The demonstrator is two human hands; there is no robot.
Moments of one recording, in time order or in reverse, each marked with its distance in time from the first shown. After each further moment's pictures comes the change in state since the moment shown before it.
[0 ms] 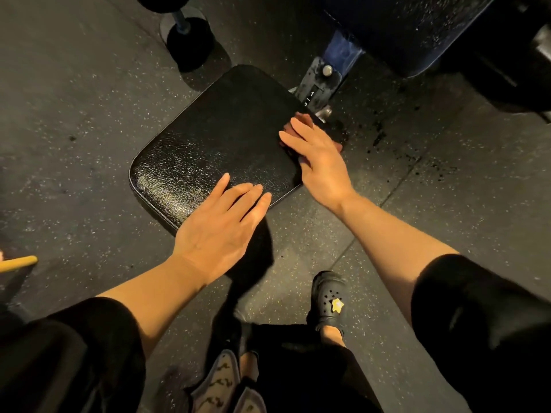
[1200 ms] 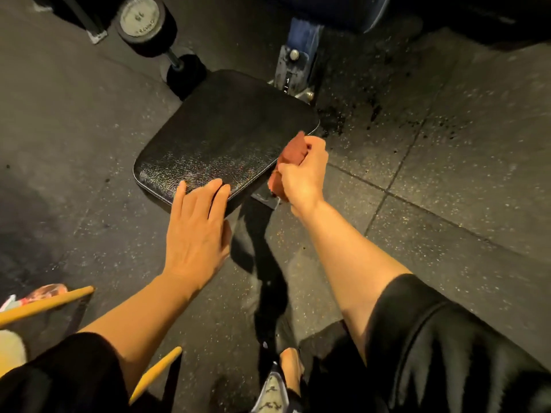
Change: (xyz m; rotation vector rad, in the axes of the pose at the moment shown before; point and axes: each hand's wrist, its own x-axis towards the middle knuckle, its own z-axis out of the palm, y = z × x) left_hand -0.046 0.024 -0.021 -0.026 0.000 -0.233; right_hand -0.066 -0.067 0.012 0.962 0.545 0.758
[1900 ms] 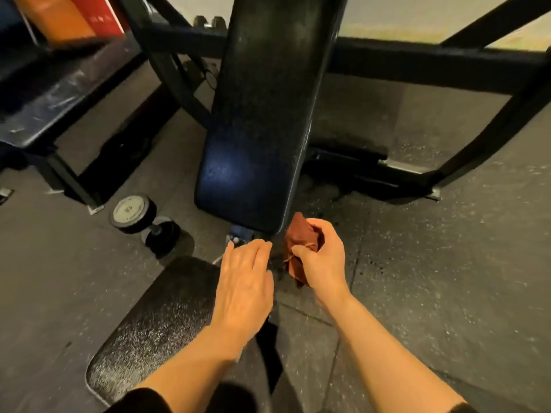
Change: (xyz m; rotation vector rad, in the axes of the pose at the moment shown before) left_hand 0.210 0.152 -0.118 -0.275 0.262 0.113; right_hand 0.065 -0.203 -0.155 0.021 -0.060 -0.259
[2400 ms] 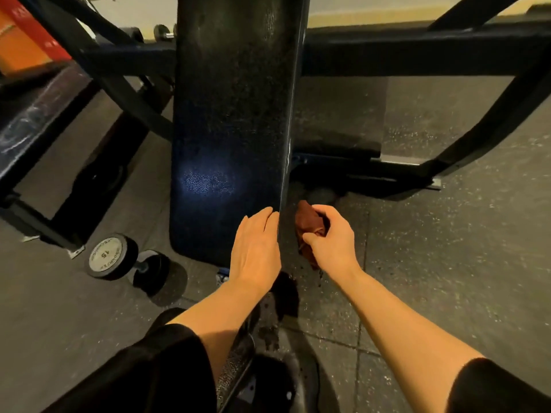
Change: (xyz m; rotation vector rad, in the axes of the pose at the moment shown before) left_hand 0.167 -0.015 0.053 0.018 -0.106 0.088; right_hand 0.147 0.021 -0.010 -0.226 0.105 -0.053
